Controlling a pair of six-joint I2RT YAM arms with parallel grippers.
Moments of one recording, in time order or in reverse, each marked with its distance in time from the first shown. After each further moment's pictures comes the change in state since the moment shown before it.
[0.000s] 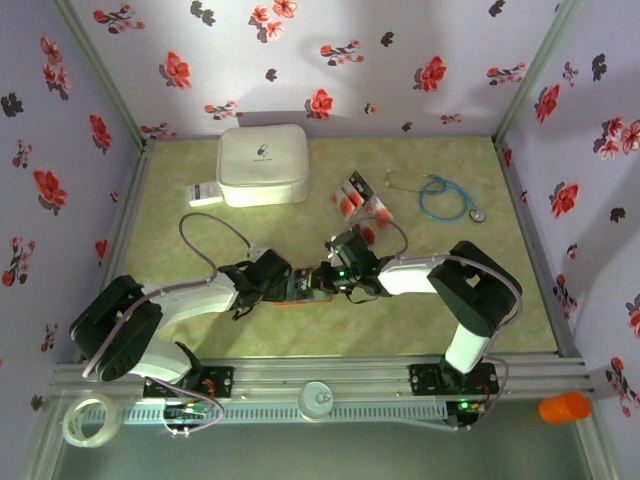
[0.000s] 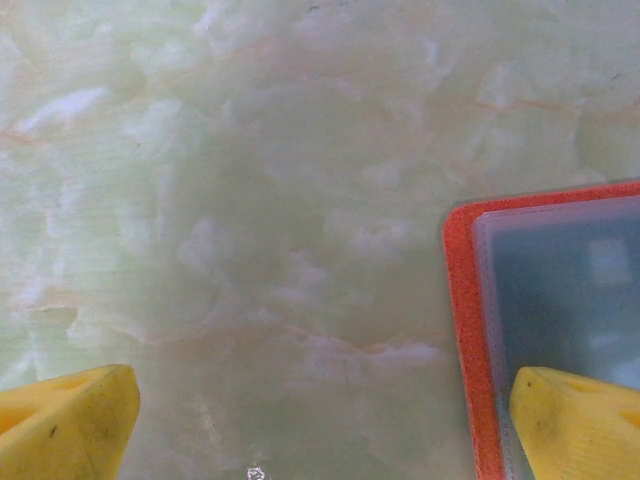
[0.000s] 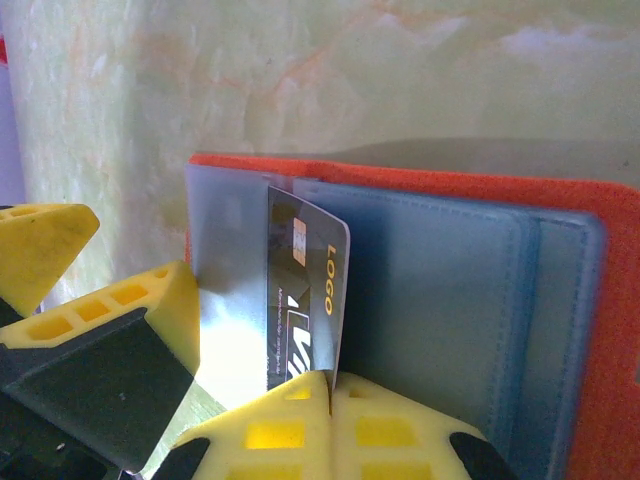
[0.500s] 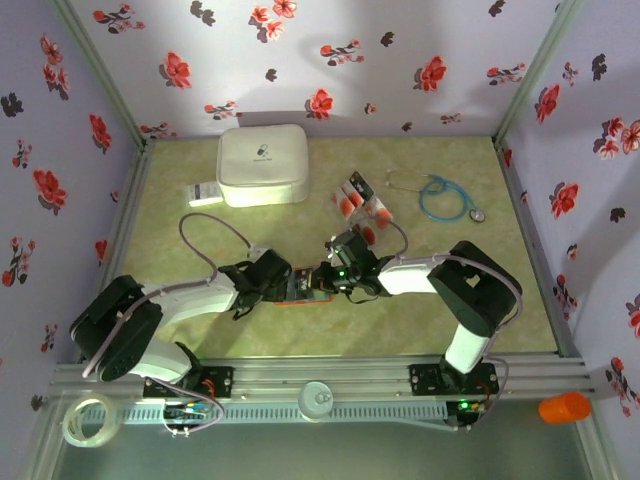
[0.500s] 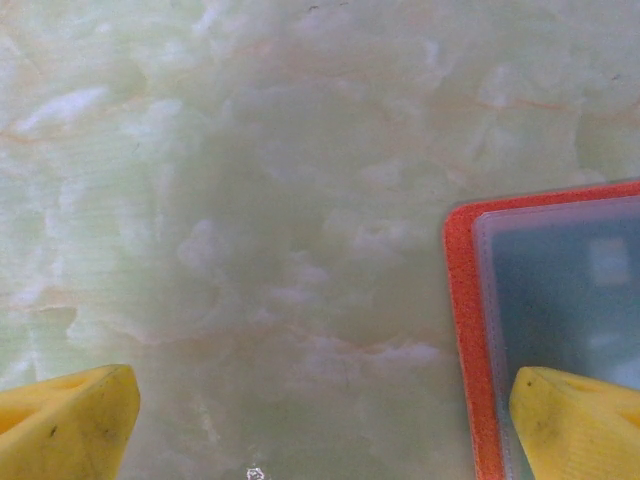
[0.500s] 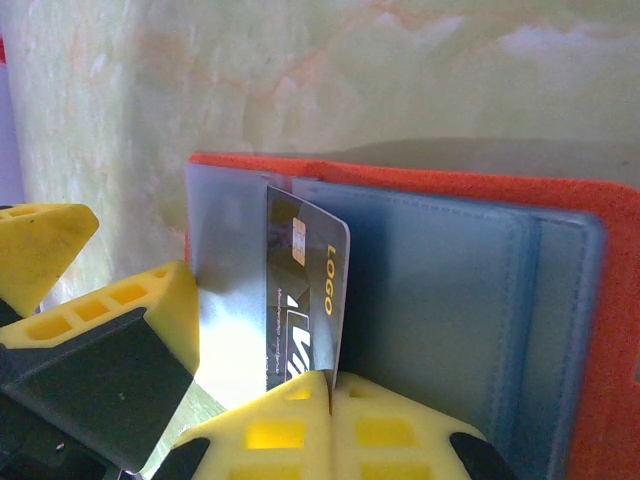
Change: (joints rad) left arm 0.000 0.000 -0.002 0.003 0.000 0.000; right arm 0.000 0.000 0.002 -0.005 0.000 0.000
